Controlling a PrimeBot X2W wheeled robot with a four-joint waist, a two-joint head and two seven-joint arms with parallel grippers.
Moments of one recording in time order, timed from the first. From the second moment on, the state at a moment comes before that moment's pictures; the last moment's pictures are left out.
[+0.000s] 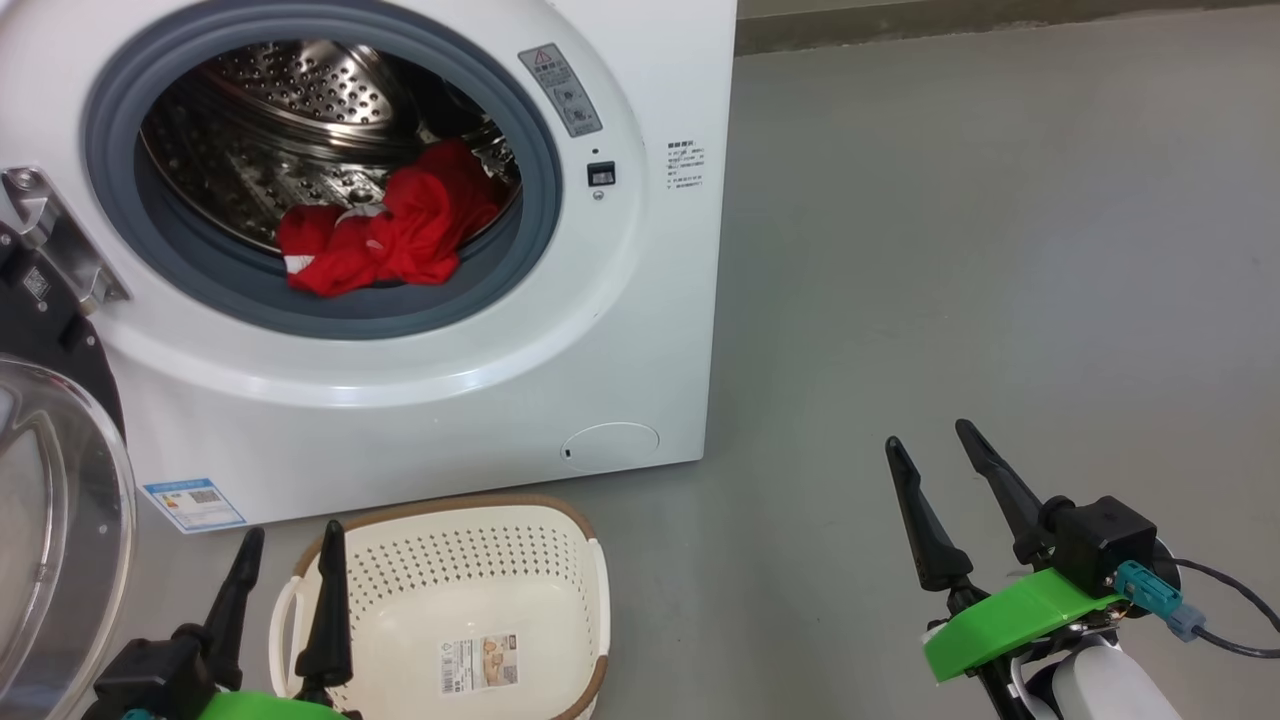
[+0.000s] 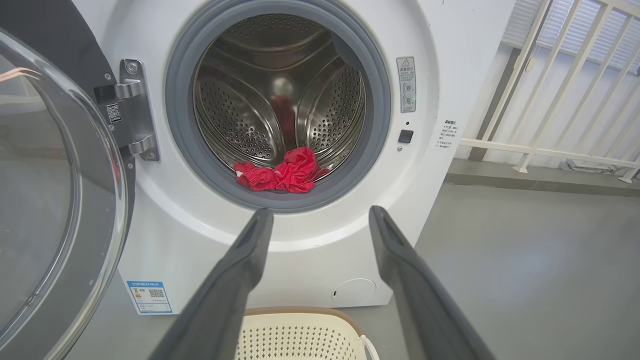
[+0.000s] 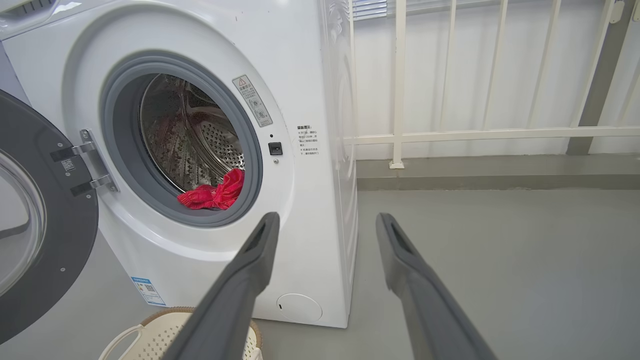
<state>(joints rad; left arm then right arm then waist) -0.06 0.16 -0.06 0.20 -0.40 0.01 -0.25 -0.15 -0.06 0.12 0.31 0.31 0.12 -0.25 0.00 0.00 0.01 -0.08</state>
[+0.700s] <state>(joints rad) -0.06 0.15 -0.05 0.21 -0.39 0.01 -0.25 -0.15 -0.06 0.12 0.31 0.31 0.12 -0.25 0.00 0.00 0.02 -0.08</state>
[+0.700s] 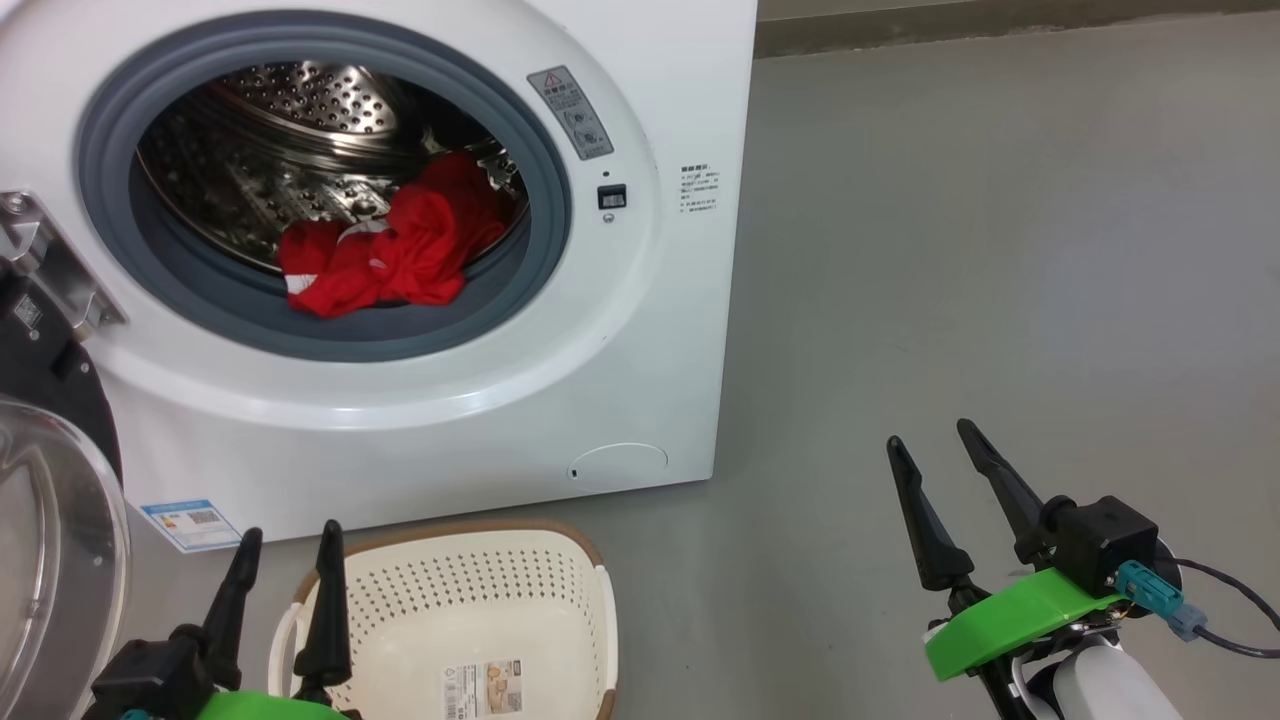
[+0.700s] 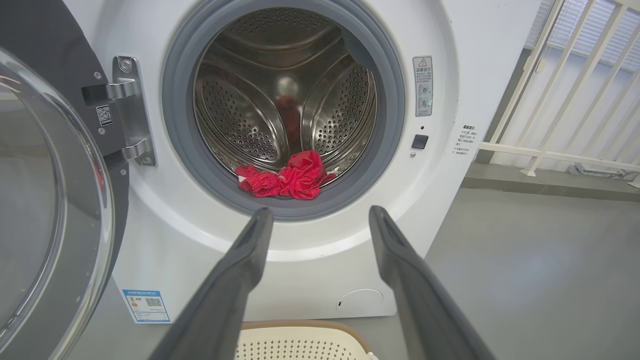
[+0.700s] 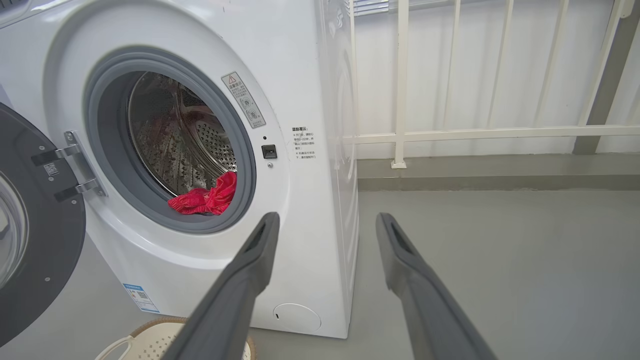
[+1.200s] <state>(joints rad) -0.06 0.15 -0.04 0.21 -0.39 0.00 -0.25 -0.15 -0.06 0.11 0.31 0.31 0.12 -0.25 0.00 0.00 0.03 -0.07</state>
